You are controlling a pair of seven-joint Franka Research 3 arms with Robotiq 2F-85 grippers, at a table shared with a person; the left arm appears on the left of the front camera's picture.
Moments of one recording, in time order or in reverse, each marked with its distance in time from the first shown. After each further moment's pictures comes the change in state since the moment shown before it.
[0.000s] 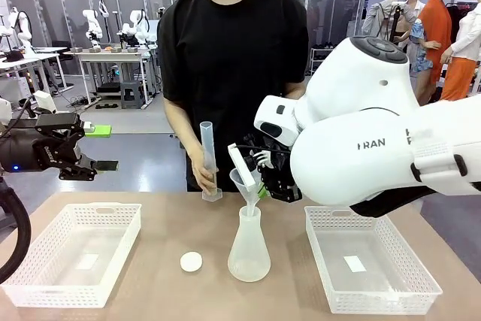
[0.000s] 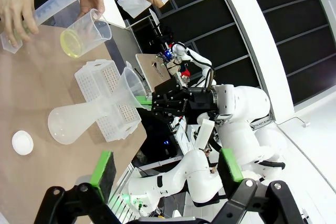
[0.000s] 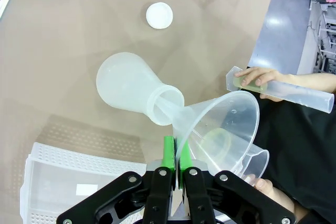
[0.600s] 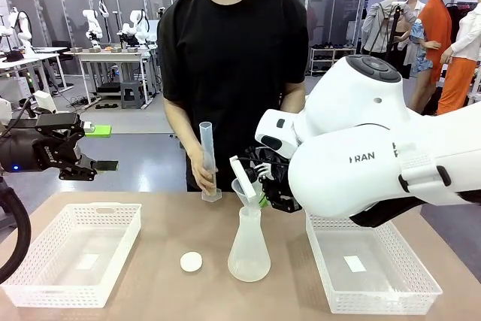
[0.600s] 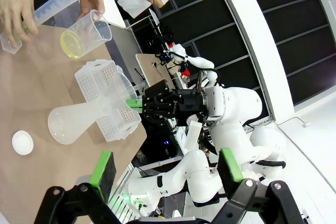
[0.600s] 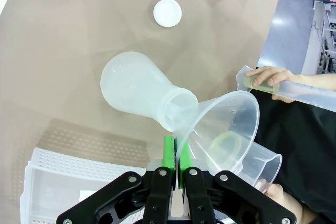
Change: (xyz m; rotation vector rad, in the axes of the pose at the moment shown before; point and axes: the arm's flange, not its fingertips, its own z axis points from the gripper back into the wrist) left arm 0.000 0.000 0.000 0.000 0.000 0.000; right arm -0.006 0.011 -0.021 0.013 -0.003 -0.007
